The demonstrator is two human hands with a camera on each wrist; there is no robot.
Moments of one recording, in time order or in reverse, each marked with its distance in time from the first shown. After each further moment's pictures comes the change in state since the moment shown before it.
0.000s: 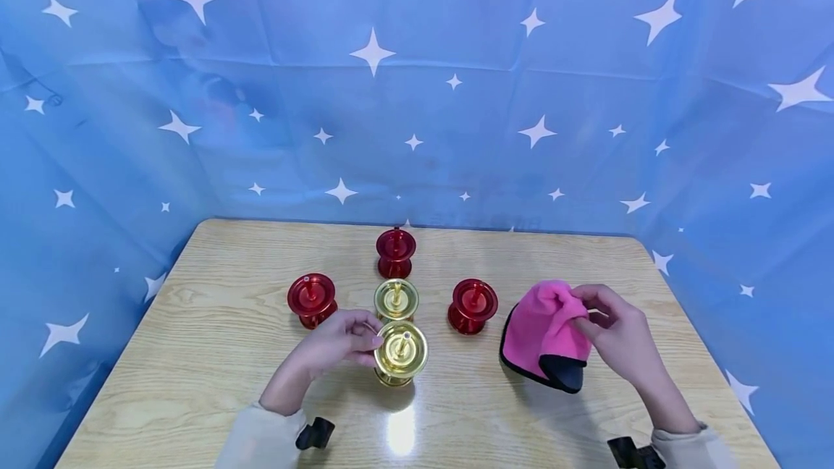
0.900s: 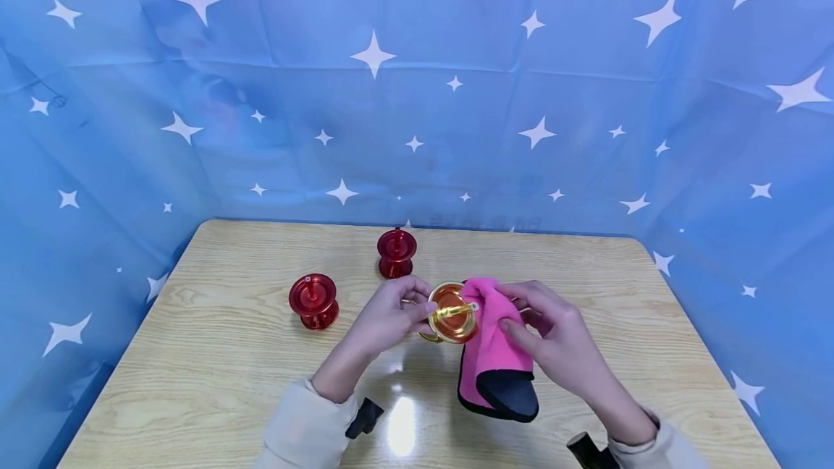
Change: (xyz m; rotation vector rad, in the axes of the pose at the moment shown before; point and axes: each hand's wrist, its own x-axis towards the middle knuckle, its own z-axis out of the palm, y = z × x) left_hand 0.027 0.063 0.067 0.067 0.147 0.144; right_hand 0.011 -0.091 0.037 0.229 -0.138 -0.227
